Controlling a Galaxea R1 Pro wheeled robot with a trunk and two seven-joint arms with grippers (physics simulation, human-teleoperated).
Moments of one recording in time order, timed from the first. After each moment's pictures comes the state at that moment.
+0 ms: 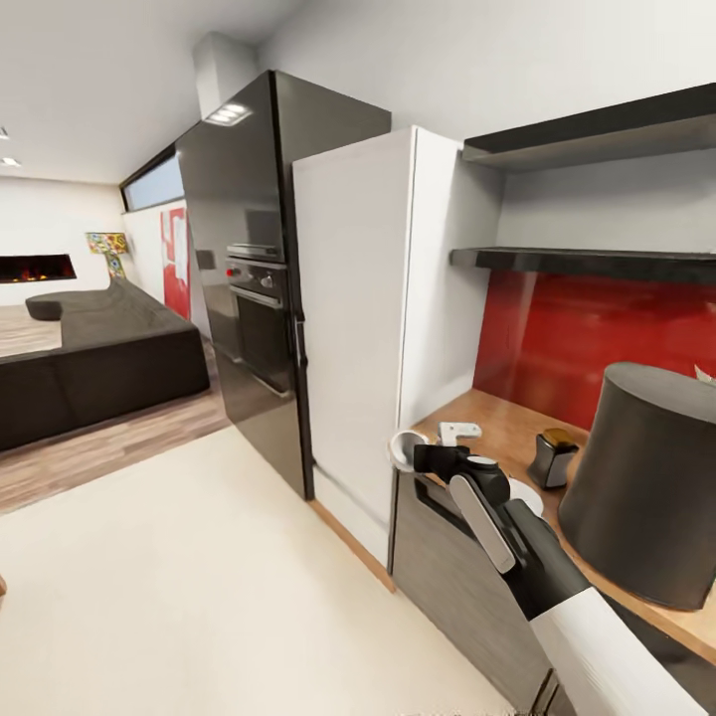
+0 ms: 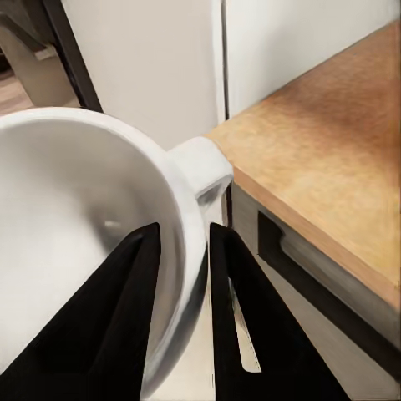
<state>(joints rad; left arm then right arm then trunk) -0.05 0.11 0.30 -0.06 -0.14 -0.14 0.20 -0.69 -0.03 0.36 -1.24 -0.51 0.66 -0.38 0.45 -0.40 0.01</state>
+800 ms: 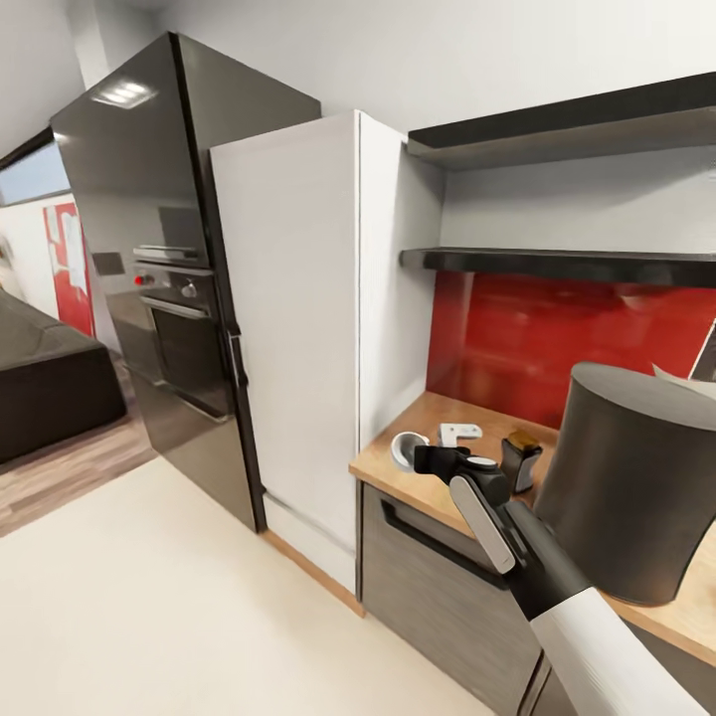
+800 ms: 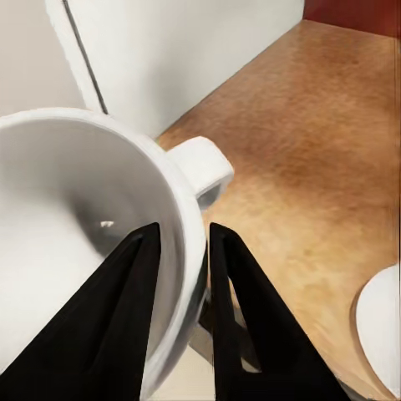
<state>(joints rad) -0.05 0.11 0.30 -0.06 -0.14 -0.15 0.20 -0.69 -0.04 0.36 -1.23 -0.51 0.66 -0.38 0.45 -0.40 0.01</state>
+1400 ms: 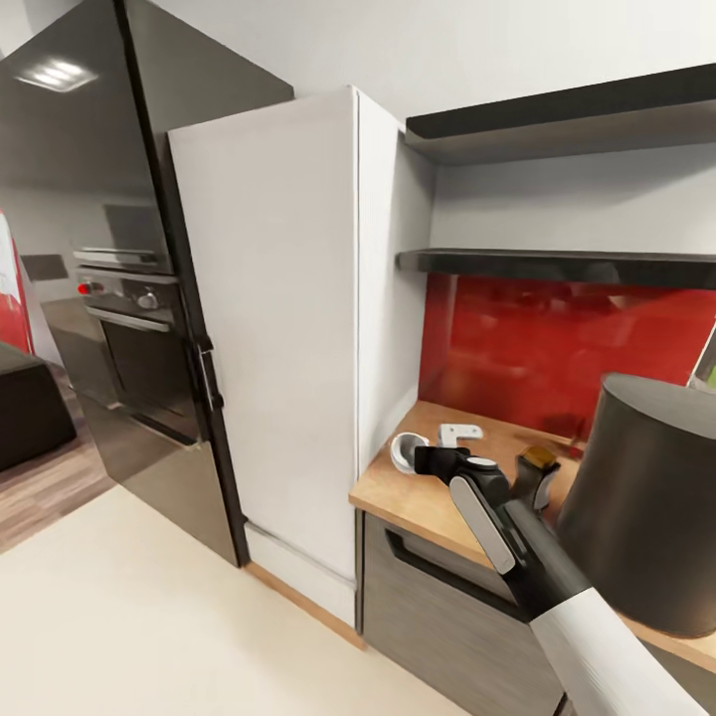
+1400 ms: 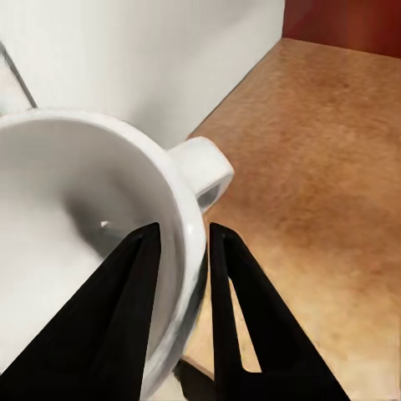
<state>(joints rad) -0.05 0.12 0.29 -0.10 -0.14 -0.18 0.18 -0.69 -0.04 0.36 -1.23 -0.51 0.66 -0.38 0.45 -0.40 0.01</state>
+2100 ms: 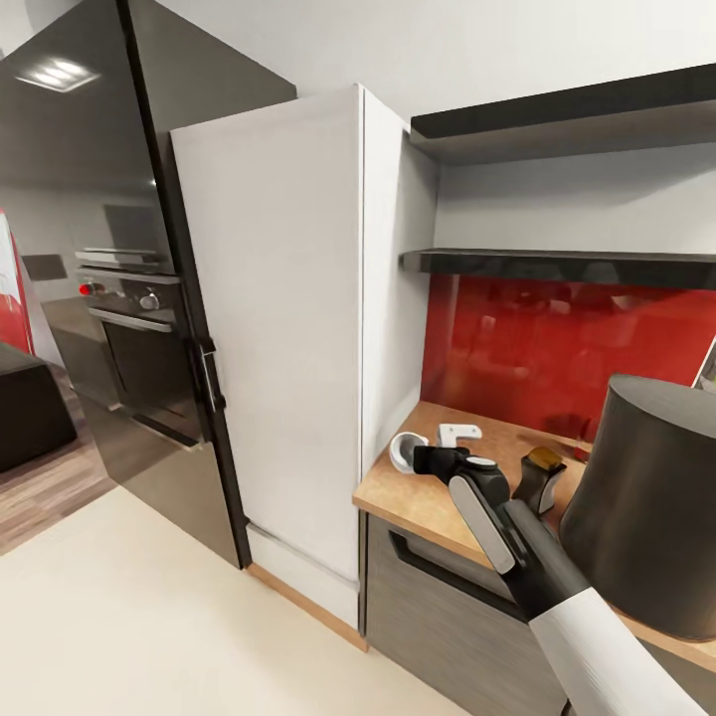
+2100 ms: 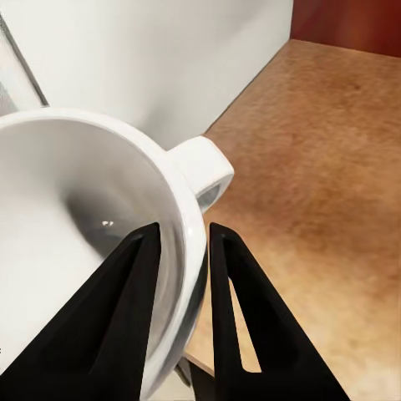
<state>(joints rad) -0.05 0.16 0.29 -0.20 -0.15 -0.18 -0.03 -0.69 -0.03 0.36 -1.23 -0.51 0.66 -0.38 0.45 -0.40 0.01</state>
